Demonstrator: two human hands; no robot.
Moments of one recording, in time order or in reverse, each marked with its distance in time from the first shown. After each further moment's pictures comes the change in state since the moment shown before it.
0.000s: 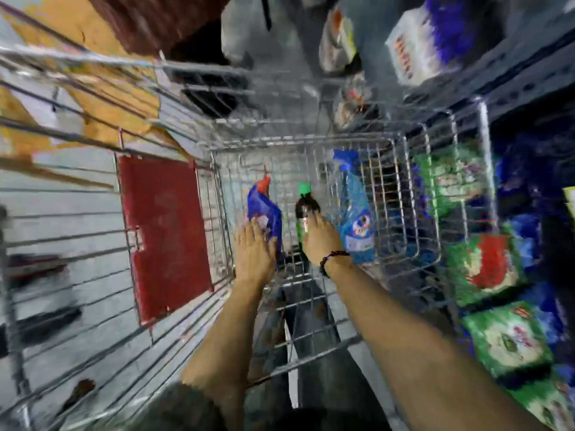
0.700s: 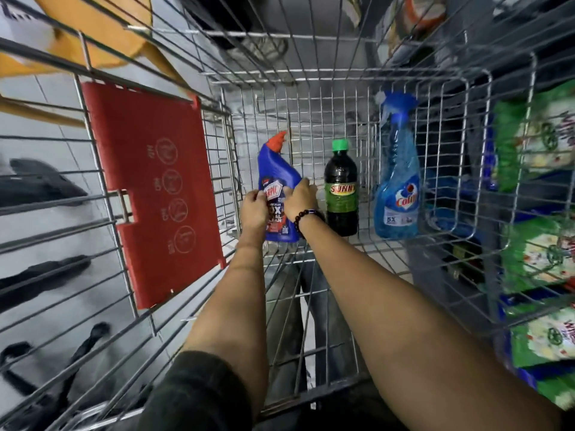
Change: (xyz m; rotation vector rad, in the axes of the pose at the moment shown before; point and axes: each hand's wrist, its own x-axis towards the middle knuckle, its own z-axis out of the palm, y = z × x) left_hand 0.066 -0.056 0.039 -0.990 0.014 -0.610; right_hand 0.075 -0.075 0.083 0.598 -0.086 0.369
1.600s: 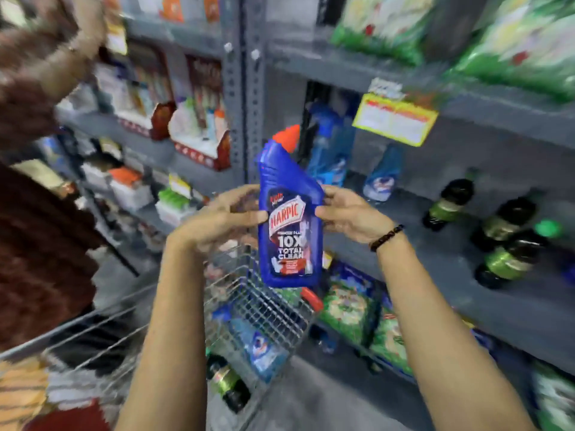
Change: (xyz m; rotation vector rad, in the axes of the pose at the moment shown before) left_hand -0.460 0.285 0.021 0.419 -1.394 1.020; right_hand -0.413 0.091 -0.402 0.848 0.259 -0.906
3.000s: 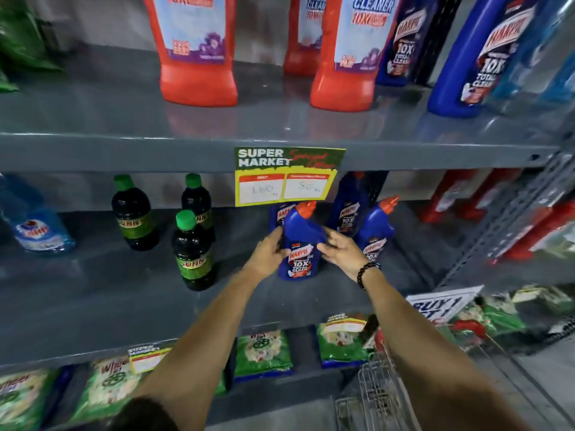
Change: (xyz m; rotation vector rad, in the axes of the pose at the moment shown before) left_hand 0.276 -0.164 0.612 0.414 -0.507 0.061; right_hand -0.434 0.121 -0.426 0.038 1.083 0.120
